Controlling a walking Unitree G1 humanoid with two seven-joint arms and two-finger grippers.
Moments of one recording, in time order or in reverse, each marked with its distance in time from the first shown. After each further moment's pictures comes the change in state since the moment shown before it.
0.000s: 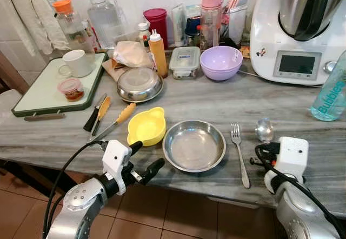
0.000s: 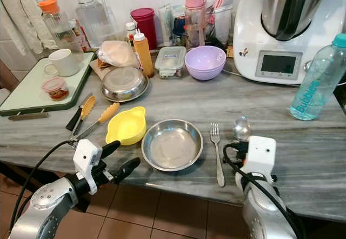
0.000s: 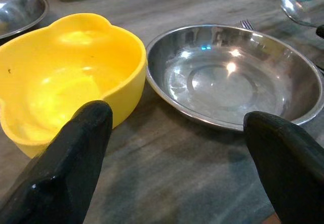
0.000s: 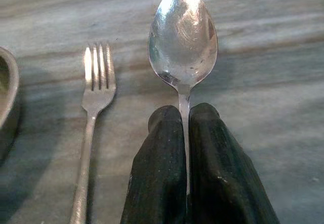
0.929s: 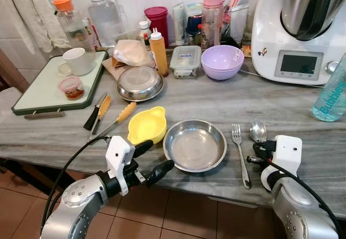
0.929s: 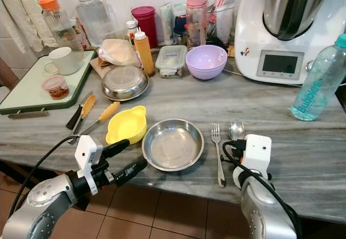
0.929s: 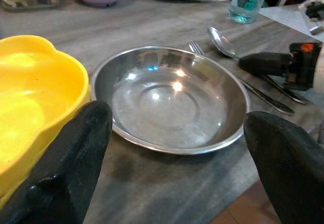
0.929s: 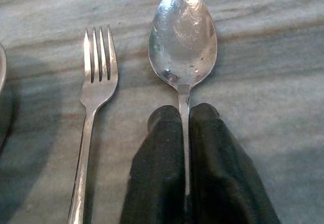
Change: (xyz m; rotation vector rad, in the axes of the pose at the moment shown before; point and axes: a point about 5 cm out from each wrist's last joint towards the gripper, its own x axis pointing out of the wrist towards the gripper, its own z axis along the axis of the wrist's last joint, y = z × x) left arm -0.001 -0.016 0.022 -0.068 -0.029 -0.171; right arm 0.013 -0.002 -0.005 0.041 0.050 0.021
